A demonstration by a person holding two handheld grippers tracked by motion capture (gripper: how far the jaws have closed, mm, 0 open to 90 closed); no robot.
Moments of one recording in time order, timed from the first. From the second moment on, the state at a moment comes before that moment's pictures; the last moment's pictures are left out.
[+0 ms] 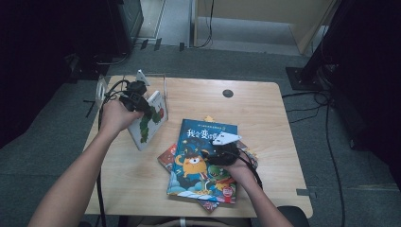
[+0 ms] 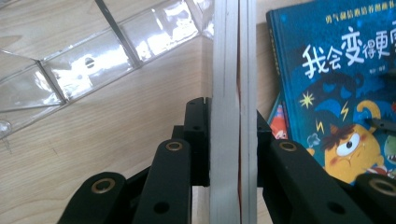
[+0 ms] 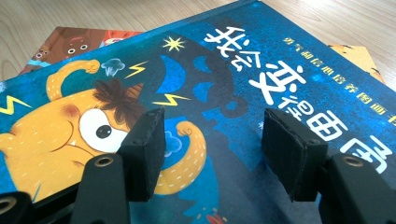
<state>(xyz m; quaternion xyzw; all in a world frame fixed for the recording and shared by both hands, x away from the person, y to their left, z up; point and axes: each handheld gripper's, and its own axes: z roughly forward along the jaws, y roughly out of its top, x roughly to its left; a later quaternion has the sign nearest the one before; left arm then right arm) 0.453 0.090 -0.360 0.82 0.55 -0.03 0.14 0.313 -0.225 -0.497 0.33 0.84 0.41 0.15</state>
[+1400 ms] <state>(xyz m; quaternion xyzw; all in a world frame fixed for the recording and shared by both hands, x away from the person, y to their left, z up) 0.505 0.080 -0.349 0.81 0.57 -0.01 0.13 0.313 -0.225 -0.497 0.33 0.84 0.41 0.15</state>
